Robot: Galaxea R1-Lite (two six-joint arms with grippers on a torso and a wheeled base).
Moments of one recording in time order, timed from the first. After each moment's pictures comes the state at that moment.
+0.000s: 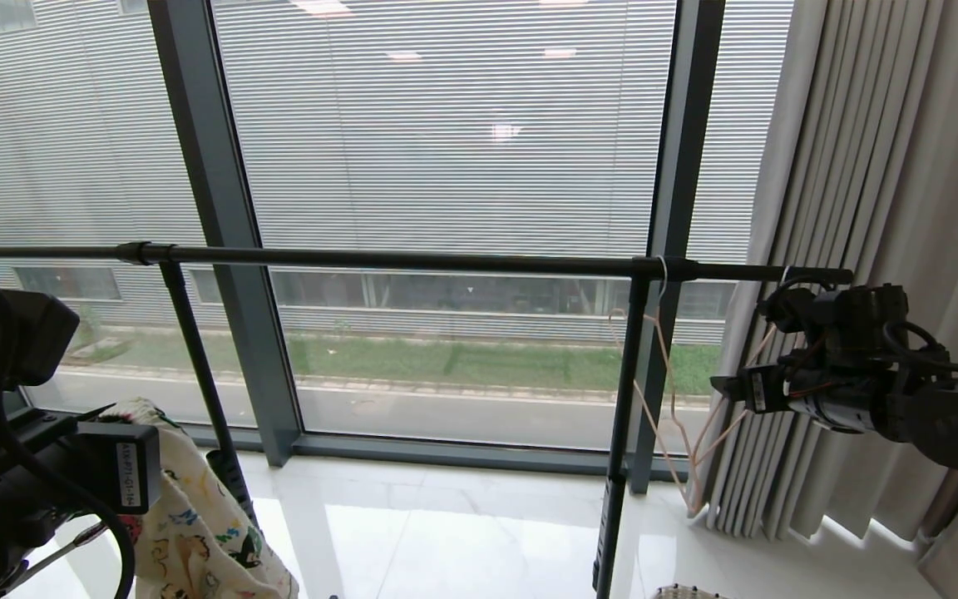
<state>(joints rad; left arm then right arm) -0.48 1.10 -0.57 -0.08 0.62 -0.02 0.26 1.84 -0.83 -0.48 -0.16 0.03</state>
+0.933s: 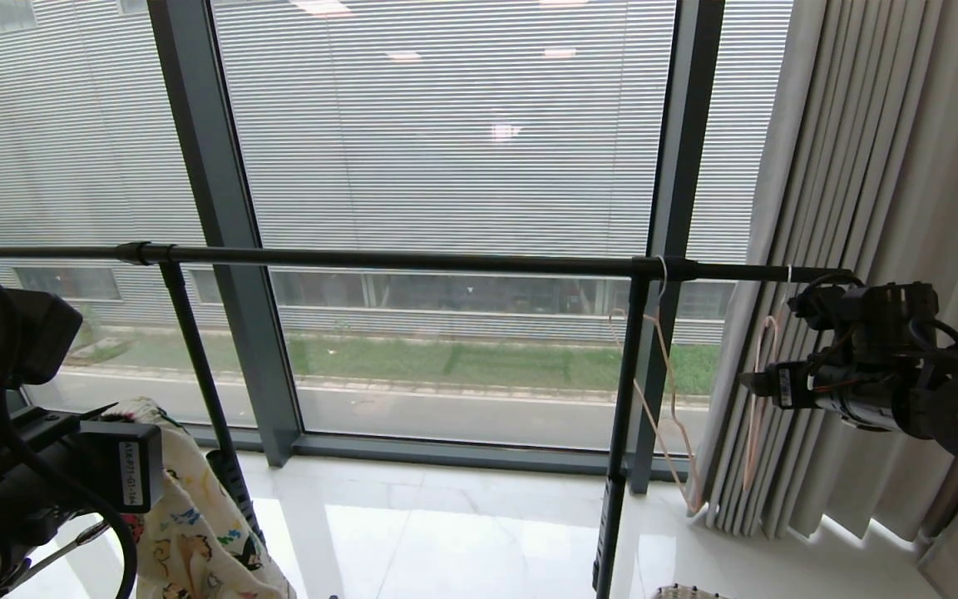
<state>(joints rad) -0.48 1.10 -0.58 -0.08 0.62 -0.02 0.19 1.82 -0.82 -0.47 -0.18 0.05</state>
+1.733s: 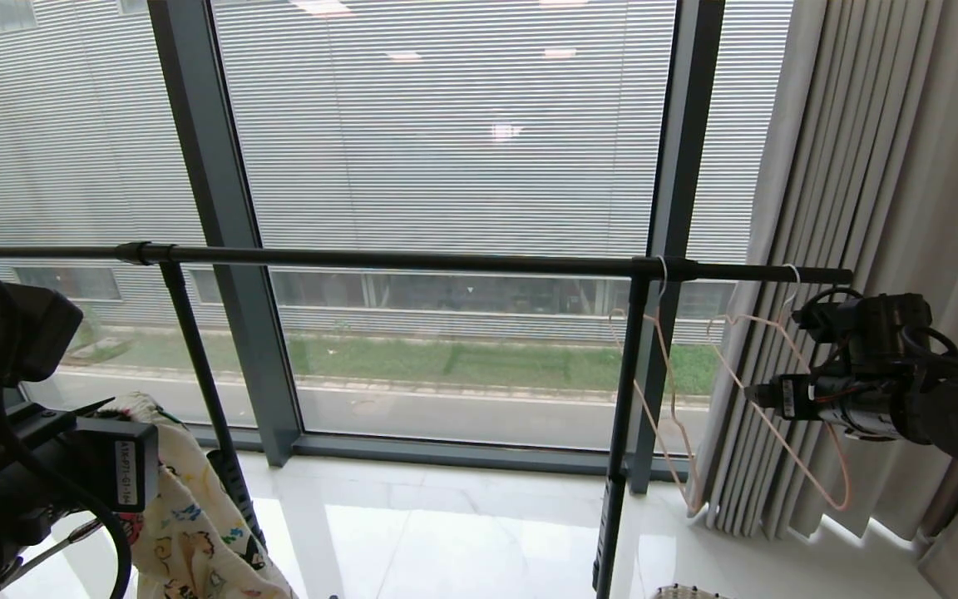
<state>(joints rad) -0.48 1.10 -0.59 -0.08 0.62 0.04 0.15 1.86 -0.83 -0.43 -0.16 0.10</state>
